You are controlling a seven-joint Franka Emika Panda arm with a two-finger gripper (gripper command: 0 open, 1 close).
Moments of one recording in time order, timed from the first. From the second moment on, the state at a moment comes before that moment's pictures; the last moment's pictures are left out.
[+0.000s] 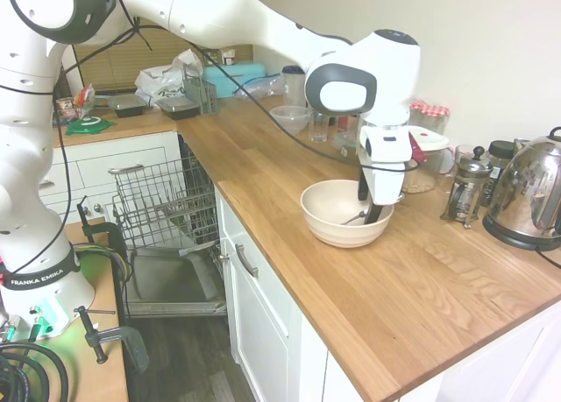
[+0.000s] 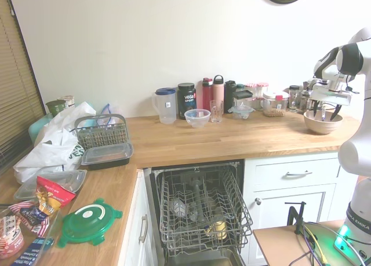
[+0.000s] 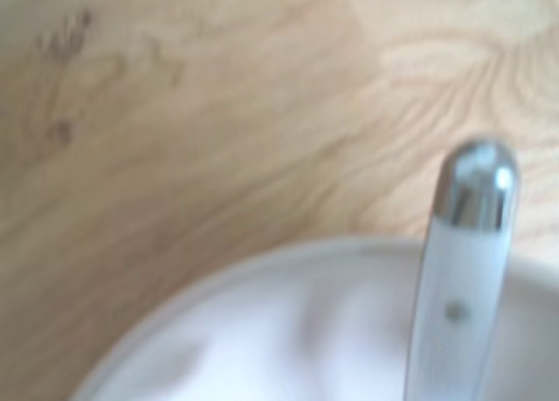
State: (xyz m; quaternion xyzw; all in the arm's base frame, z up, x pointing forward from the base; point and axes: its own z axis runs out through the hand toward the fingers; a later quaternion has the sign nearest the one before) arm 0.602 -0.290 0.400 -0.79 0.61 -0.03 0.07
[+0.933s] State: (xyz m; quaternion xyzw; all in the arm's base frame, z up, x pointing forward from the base) arm 0.604 -0.262 0.393 -0.76 0.64 -0.09 0.02
